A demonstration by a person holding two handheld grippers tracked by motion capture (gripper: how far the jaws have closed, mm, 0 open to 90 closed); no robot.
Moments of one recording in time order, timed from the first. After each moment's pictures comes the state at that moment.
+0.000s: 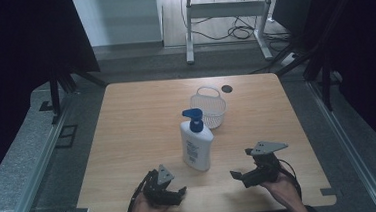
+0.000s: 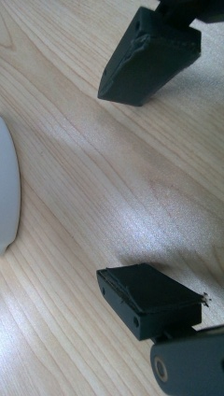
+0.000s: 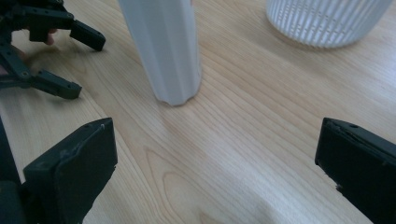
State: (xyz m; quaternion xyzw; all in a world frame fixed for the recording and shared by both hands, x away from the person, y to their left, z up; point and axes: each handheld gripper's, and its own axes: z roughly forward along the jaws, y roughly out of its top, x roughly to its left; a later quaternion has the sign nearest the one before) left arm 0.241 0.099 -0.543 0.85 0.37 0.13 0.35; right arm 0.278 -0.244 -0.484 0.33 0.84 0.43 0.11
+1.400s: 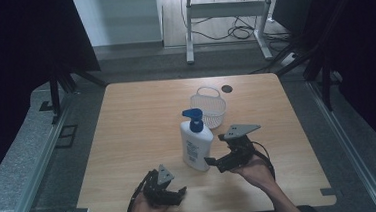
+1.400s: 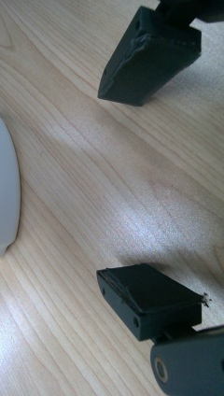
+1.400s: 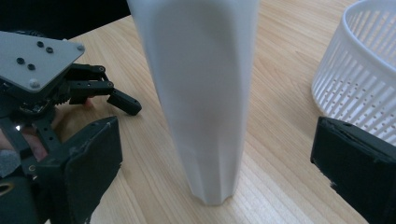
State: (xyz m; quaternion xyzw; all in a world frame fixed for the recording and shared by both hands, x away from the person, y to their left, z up) left arm 0.241 0.100 -0.543 0.85 0.37 0.13 0.35; right arm 0.312 -0.173 -0.447 0.27 0.84 0.46 0.09
